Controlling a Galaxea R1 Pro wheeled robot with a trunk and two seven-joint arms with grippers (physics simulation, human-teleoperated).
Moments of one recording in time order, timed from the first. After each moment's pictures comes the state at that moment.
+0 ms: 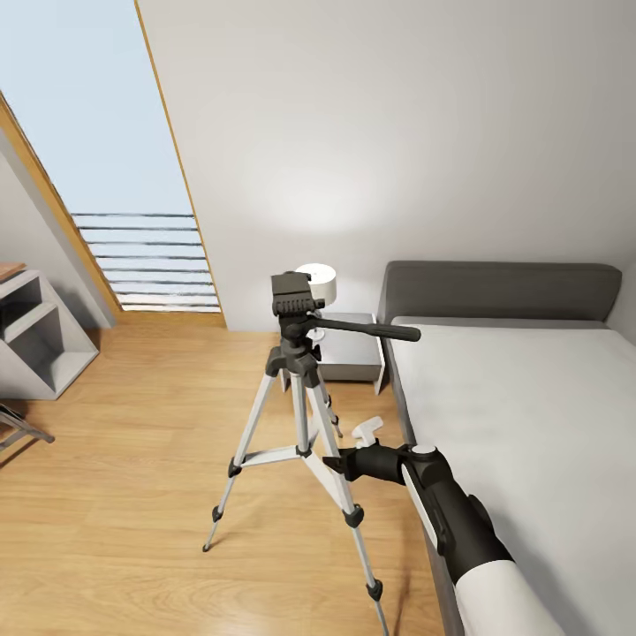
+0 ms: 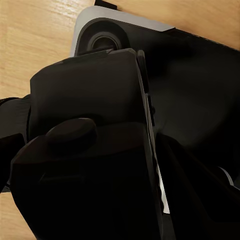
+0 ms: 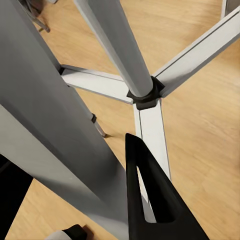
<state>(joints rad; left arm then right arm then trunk) -0.22 0.03 -0.27 0.00 0.56 -0.02 -0.11 -0.57 0.09 0.10 -1.06 0.17 0.56 0.67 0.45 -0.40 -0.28</state>
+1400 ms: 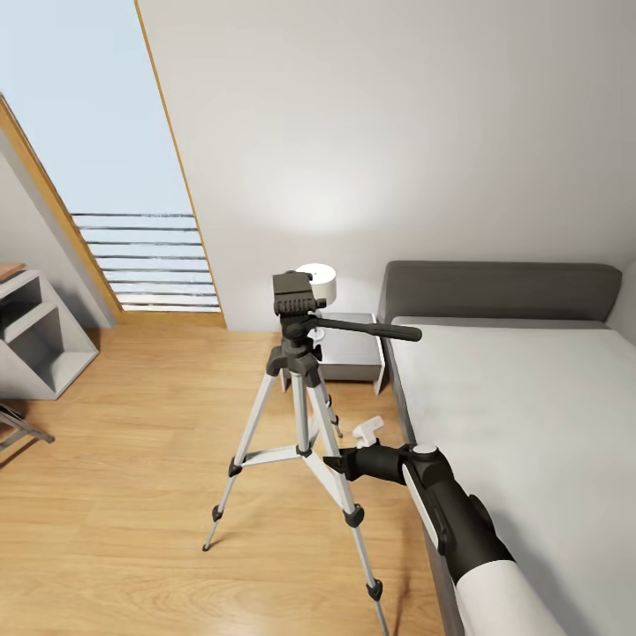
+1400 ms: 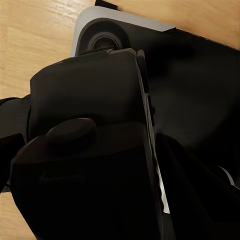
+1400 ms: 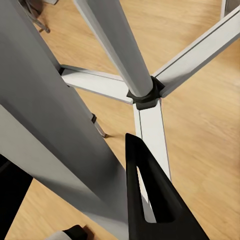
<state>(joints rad) -0.22 0.03 -0.27 0.00 0.56 -0.02 -0.11 -0.57 0.08 0.10 -1.06 0.17 0.56 0.67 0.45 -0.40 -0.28</state>
